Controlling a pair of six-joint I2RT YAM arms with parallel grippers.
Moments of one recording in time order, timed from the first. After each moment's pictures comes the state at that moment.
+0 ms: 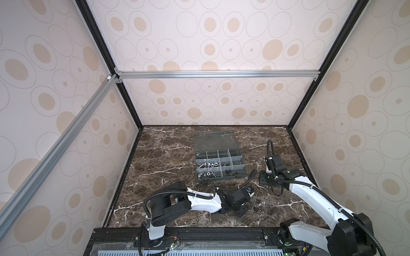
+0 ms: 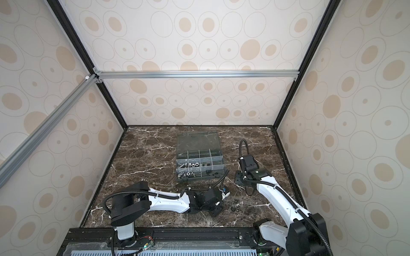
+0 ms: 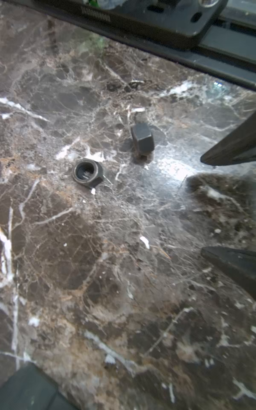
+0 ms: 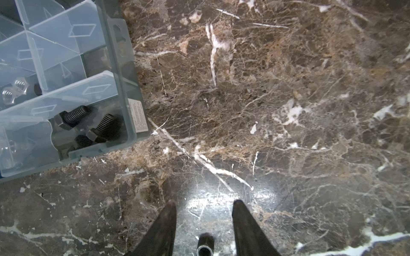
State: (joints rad) left arm -1.27 1.88 1.05 -0.07 -0.05 -0.28; right arm 0.30 1.13 0.77 -0.74 0.08 0.49
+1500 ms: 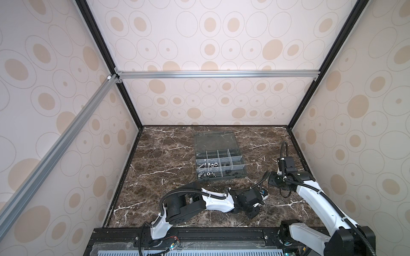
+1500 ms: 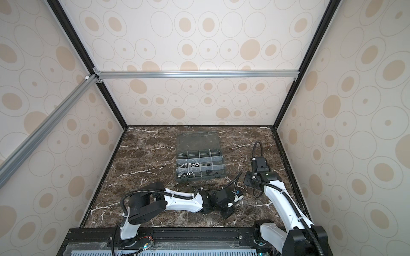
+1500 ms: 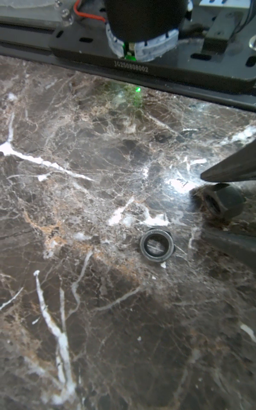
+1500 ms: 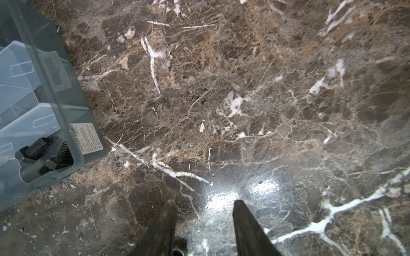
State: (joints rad) left arm -1.30 2.05 1.25 -0.06 0.06 -0.26; right arm 0.09 1.07 0.73 -0.78 0.07 0.48
